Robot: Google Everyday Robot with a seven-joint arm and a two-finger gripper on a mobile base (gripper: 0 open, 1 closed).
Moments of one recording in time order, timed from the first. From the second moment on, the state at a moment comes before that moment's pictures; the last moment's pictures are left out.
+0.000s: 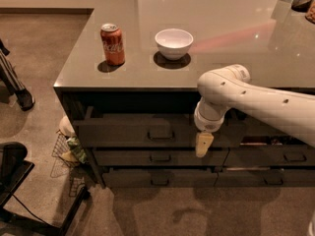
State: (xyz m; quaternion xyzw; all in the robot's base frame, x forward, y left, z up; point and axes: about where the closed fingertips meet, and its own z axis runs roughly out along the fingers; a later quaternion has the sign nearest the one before) arm 0.584 -0.167 0.639 -0.67 0.73 -0.02 0.08
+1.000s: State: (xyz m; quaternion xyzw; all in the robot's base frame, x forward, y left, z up) arm 0.532 -0.169 0.645 -0.65 0.76 -0.02 0.01
